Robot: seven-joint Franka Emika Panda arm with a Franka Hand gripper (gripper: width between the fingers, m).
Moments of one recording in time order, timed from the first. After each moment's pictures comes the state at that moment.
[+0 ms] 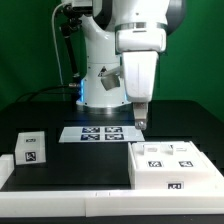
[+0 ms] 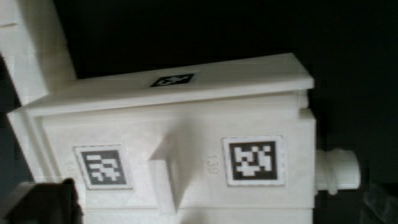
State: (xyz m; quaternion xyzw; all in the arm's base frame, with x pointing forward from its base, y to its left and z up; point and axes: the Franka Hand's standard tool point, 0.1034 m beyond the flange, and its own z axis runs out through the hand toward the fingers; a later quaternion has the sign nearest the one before) arm 0.542 0.041 0.099 0.77 0.63 0.08 0.06
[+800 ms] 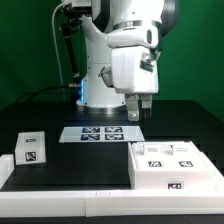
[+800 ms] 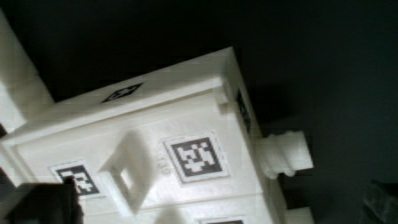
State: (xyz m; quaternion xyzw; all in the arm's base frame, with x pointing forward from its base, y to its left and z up) arm 0.510 0.043 0.099 0.85 0.51 0.12 0.05
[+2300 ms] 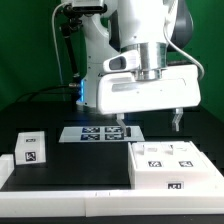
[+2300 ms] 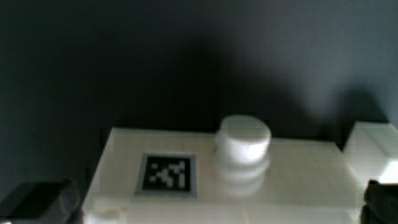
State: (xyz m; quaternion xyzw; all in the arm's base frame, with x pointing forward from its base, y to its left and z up) arm 0.488 0.067 0.052 0.99 0.05 0.13 -0.02
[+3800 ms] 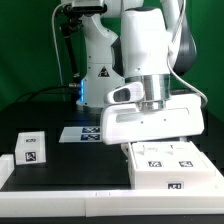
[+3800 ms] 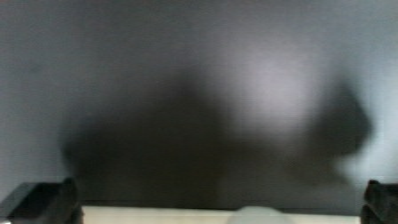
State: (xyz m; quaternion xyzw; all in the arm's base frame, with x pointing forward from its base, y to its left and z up) arm 0.500 0.079 0.006 0.99 0.06 0.12 -0.03
